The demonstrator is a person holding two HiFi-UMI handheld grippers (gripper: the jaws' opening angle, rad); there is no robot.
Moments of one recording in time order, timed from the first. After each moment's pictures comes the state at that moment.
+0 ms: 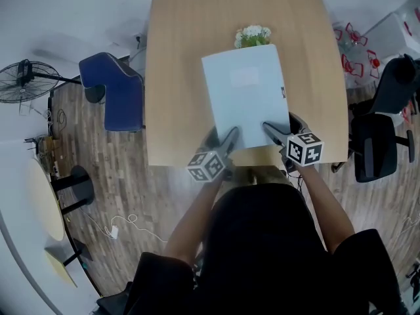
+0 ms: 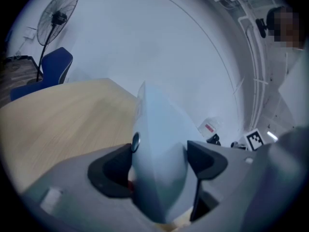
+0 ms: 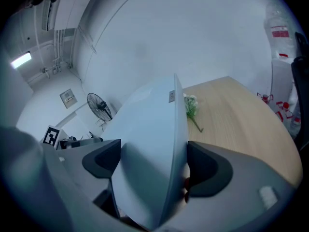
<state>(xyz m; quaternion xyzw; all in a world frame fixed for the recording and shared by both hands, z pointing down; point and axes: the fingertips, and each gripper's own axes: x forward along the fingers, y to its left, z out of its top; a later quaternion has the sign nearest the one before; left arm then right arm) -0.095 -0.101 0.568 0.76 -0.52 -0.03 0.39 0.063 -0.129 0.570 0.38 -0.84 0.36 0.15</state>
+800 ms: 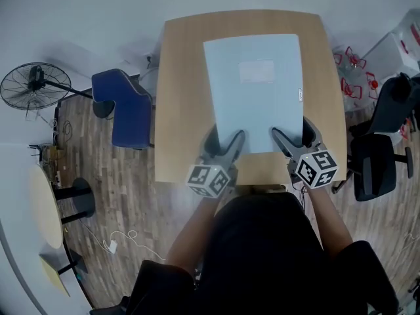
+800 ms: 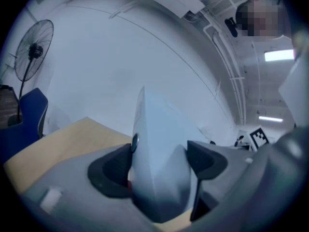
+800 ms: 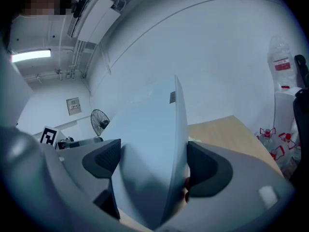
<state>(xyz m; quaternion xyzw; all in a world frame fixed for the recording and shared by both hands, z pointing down) -0.097 -0.139 0.410 0.82 -0.52 -0.08 0.22 0.063 -0.159 0.418 0.42 -0.88 0.23 0.05</state>
